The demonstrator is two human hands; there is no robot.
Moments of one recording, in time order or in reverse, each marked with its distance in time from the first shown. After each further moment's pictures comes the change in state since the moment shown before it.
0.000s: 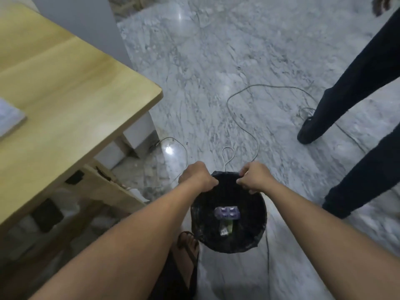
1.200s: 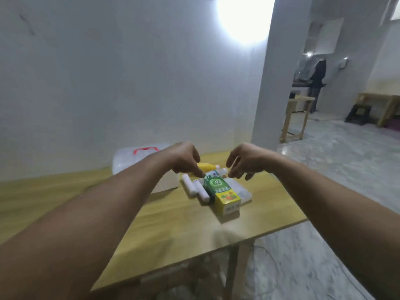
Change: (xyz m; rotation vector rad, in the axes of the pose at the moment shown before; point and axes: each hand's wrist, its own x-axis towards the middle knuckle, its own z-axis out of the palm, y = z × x) left_hand -0.362 -0.204 -0.350 -0.002 0.628 0.064; right_hand -0.333 -0.424 -0.014 -0.392 -0.154 -0.989
